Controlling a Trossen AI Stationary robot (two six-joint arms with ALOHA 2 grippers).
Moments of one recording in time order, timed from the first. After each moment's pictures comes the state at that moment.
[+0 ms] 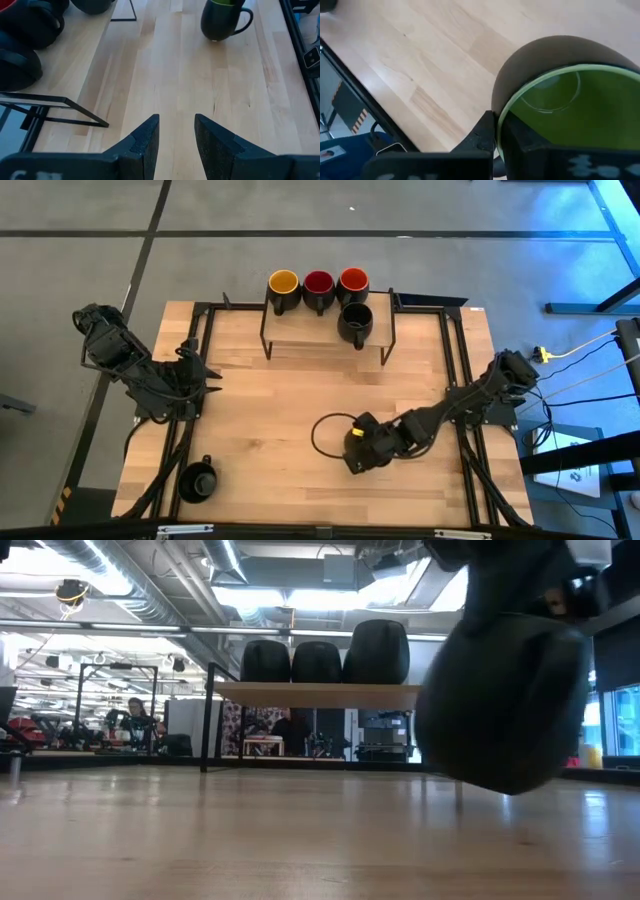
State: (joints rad) left arm -0.73 0.91 1.34 -1.40 -0.63 -0.60; right arm 0.50 1.70 1.28 -0.68 0.17 1.41
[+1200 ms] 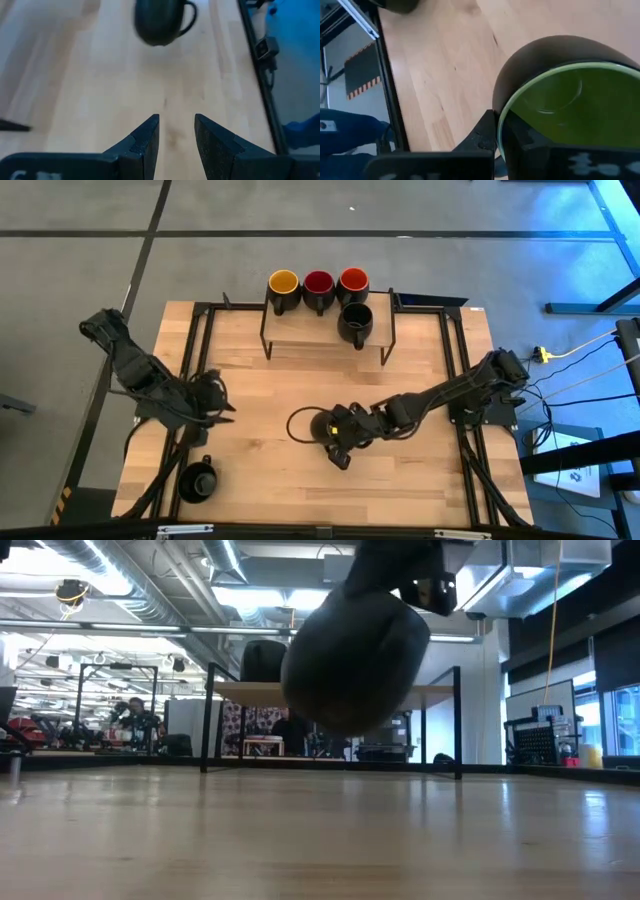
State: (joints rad) left arm -0.73 0.91 1.07 -1.03 -0.45 -0.62; right arm 0.36 1.75 1.37 -0.49 0.14 0.82
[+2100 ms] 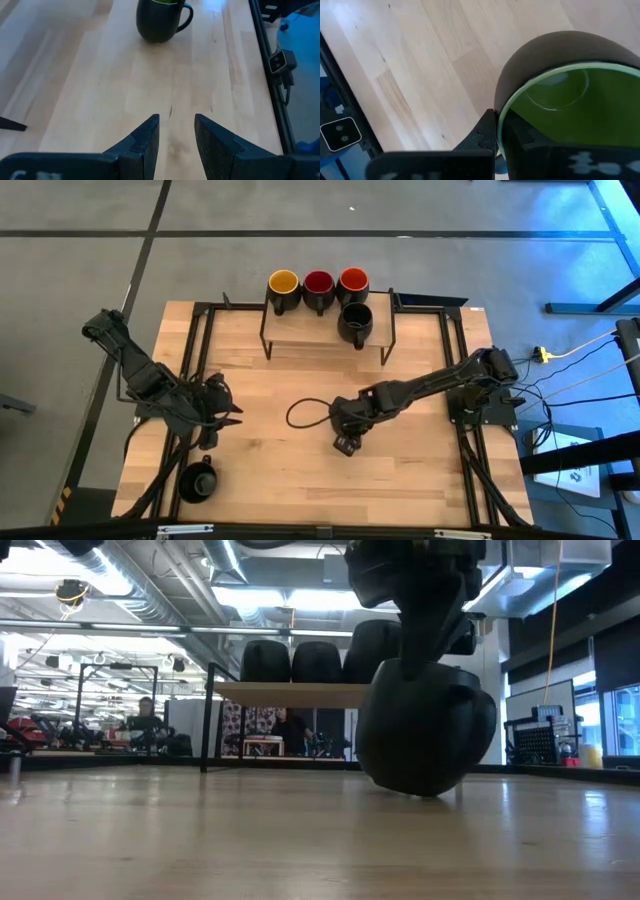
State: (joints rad) left arm -0.73 0.91 0.96 -0.90 -0.51 -0.67; right arm 0.25 1.81 1.40 -0.77 -0.11 0.78
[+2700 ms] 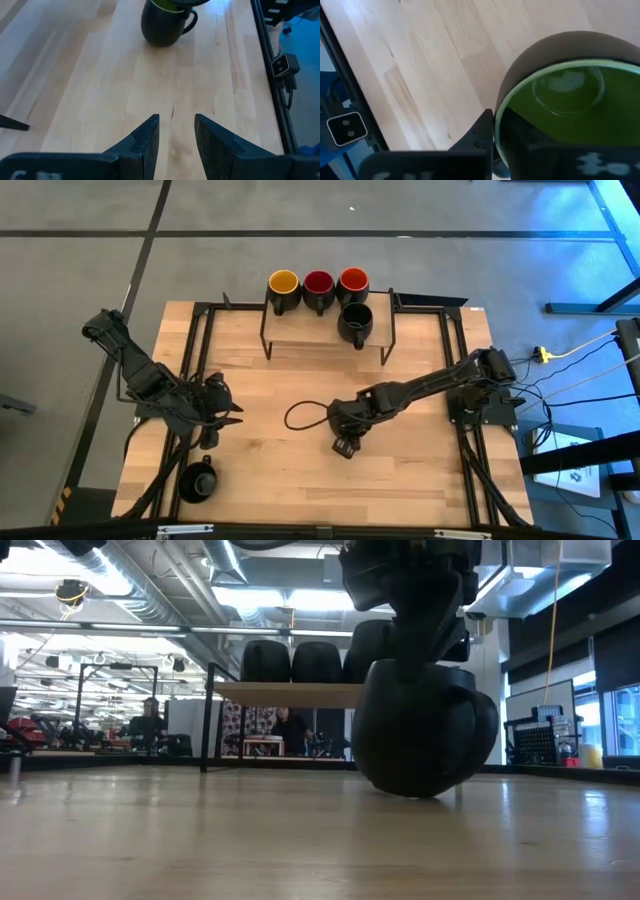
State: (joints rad) left arm -0.73 0.91 0.96 -0.90 -0.53 -0.68; right arm 0.25 1.84 1.39 -0.73 -0.14 0.75
